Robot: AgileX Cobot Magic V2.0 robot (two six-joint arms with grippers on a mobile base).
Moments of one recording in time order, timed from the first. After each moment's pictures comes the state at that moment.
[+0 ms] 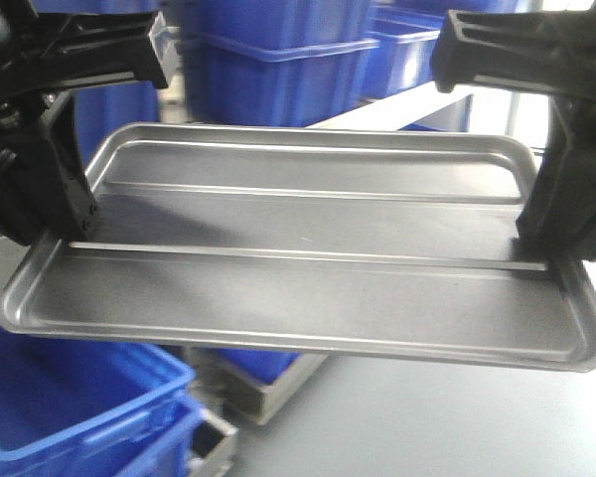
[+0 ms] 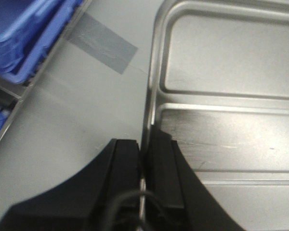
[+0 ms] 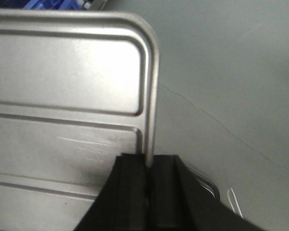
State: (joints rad) left arm -0.91 1.27 -0.93 0.30 0.84 -0.94; right arm 0.83 1.16 -0.81 -0.34 0.84 1.10
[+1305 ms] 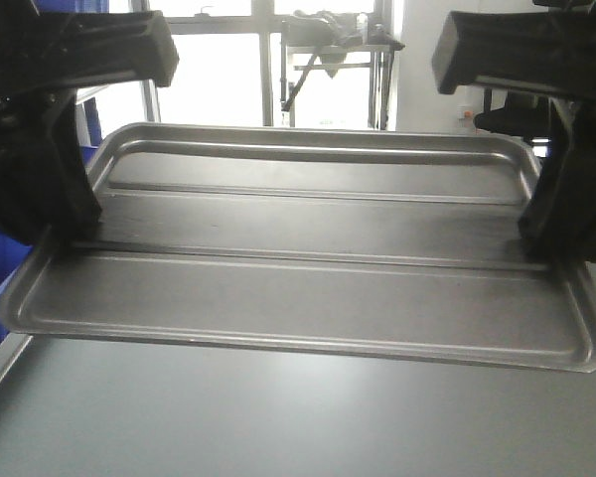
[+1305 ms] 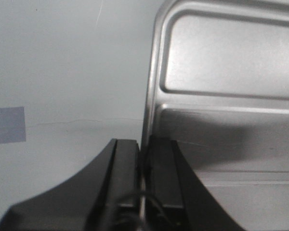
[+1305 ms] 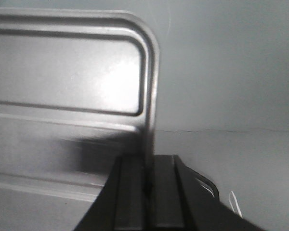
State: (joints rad) left arm -0.91 1.27 -0.93 0.30 0.84 -0.94; right arm 0.83 1.16 -0.81 -0.34 0.84 1.10
